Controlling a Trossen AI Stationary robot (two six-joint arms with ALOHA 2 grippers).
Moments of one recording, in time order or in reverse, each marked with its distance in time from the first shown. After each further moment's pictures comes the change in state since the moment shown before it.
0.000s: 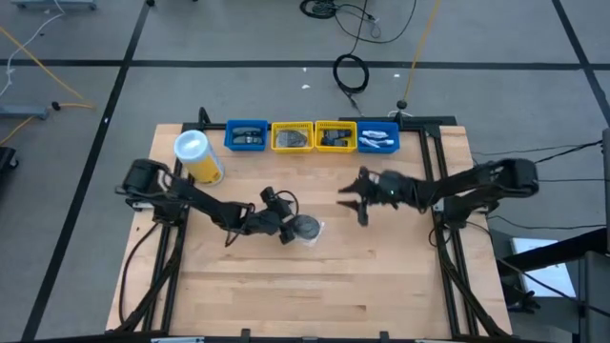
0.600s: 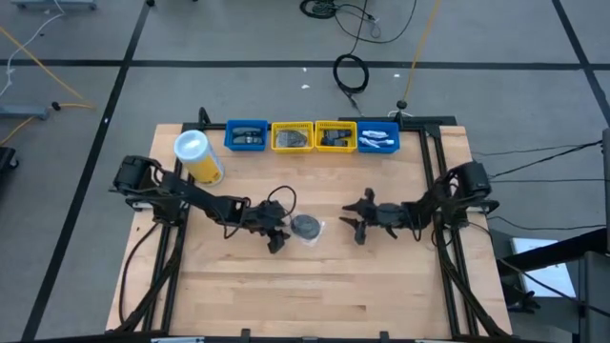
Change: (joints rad) left arm 0.044 -0.078 -0.057 -0.160 0.522 -0.348; right arm 0.284 0.430 -0.122 0.473 0.414 0.190
